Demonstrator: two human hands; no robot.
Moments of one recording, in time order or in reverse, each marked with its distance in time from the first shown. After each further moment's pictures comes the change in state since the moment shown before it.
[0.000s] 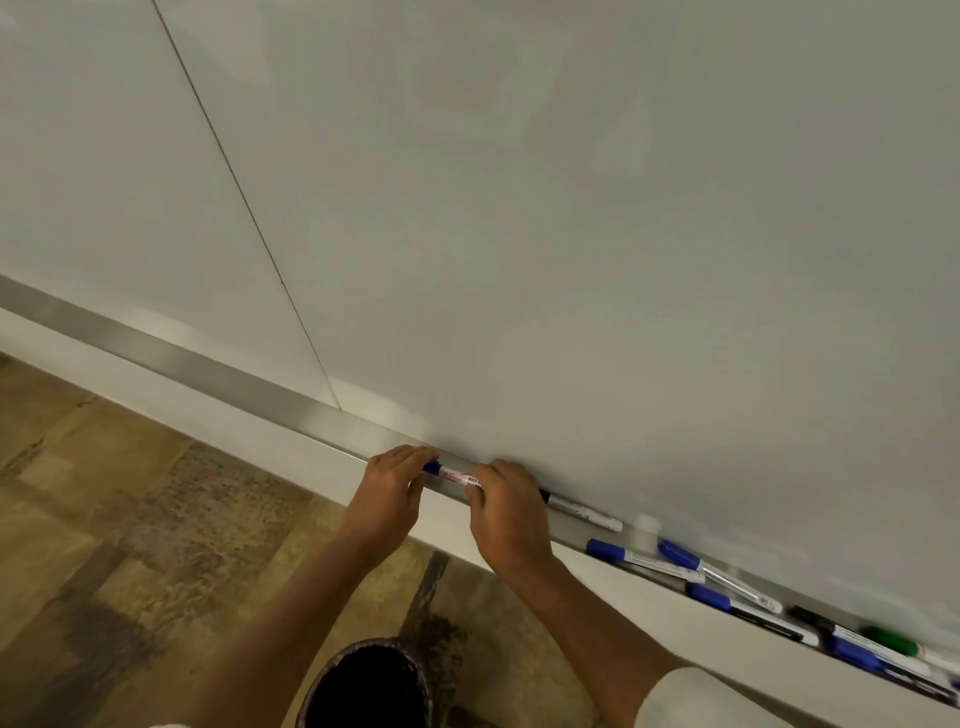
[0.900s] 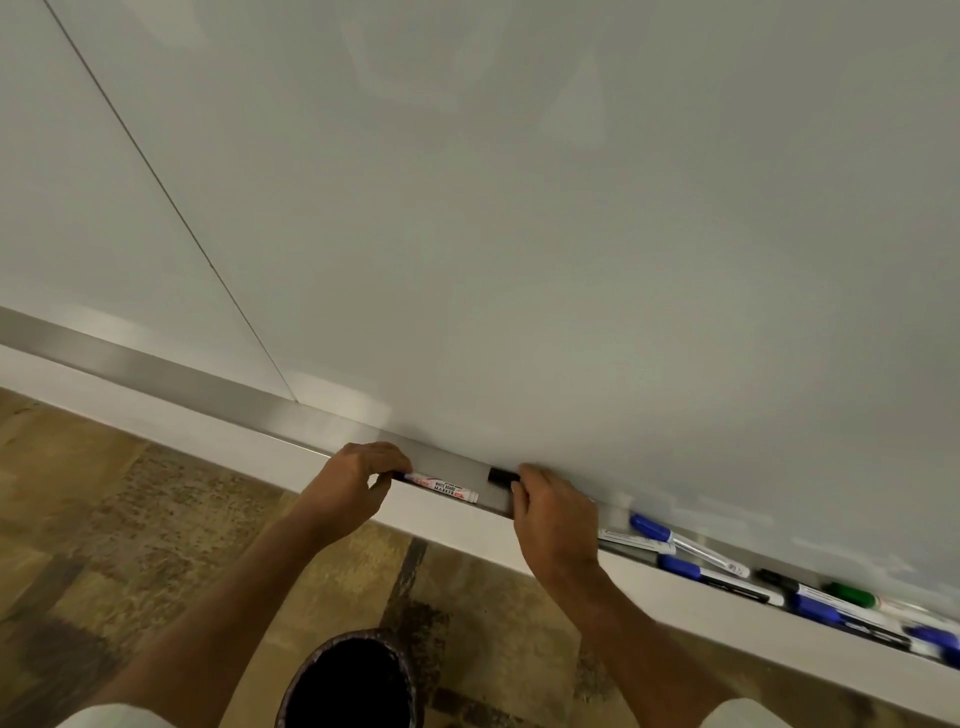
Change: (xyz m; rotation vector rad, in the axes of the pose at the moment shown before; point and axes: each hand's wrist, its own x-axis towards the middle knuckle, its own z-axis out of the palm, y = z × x) left_hand 0.021 -0.022 -0.002 -0.092 -0.165 0.223; right_hand -0.028 0.072 -0.022 -0.201 0.141 0.128
